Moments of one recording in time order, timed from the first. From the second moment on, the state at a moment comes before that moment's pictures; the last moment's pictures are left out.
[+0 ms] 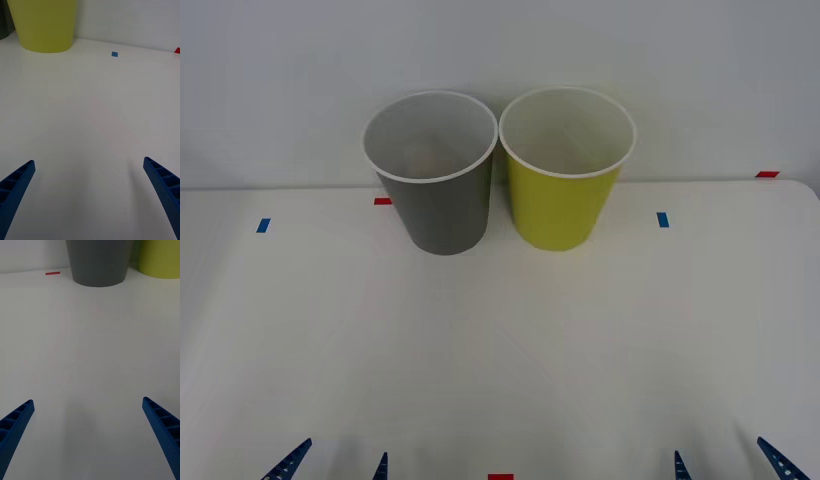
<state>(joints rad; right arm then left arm) 0.94 -0.43 0.26 -1.94 -0.29 -0.39 1.76 0.96 0.32 -0.29 -2.00 -0.09 -0.25 -1.42</state>
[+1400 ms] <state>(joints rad) 0.94 -0.43 0.26 -1.94 -0.29 -0.39 1.76 0.96 0.32 -0.29 -2.00 -0.09 -0.25 -1.42</state>
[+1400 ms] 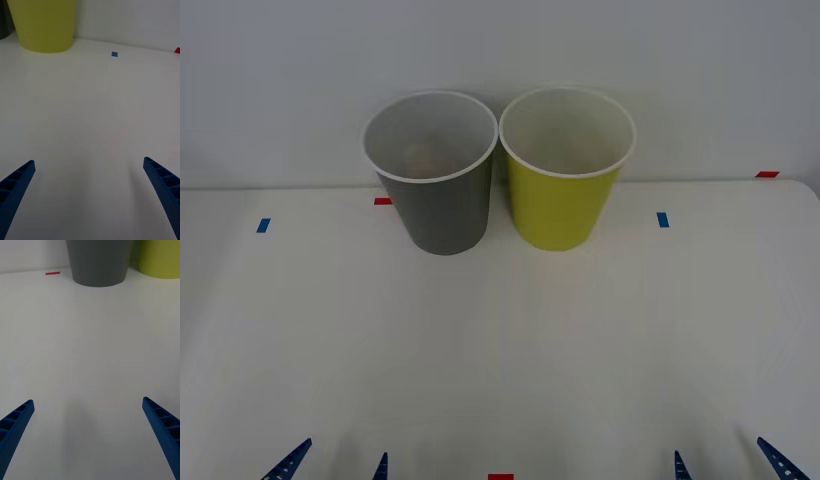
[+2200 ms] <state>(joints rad) 0.94 -0.43 0.26 -1.94 -0.29 -0.39 1.76 0.96 0.32 -0.29 -2.00 -0.09 -0.25 -1.42</state>
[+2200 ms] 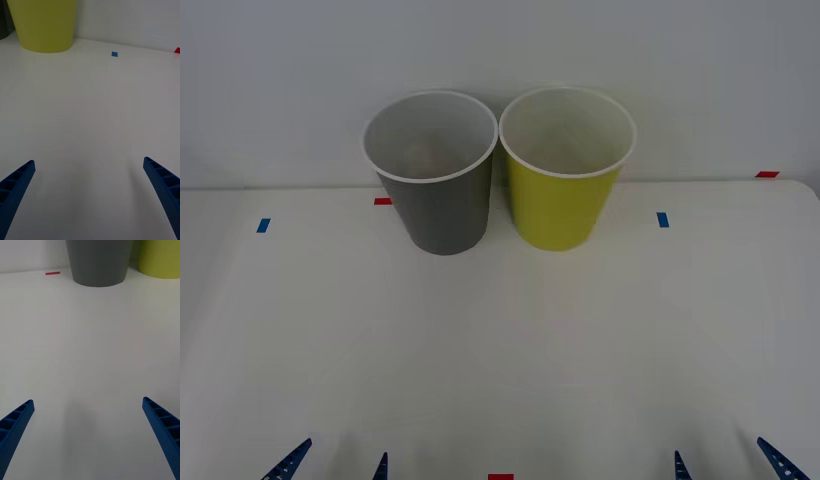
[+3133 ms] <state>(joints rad) 0.94 -0.43 0.26 -1.94 -0.29 -0.39 1.76 0.96 0.32 -0.29 -2.00 -0.09 -0.25 -1.42</state>
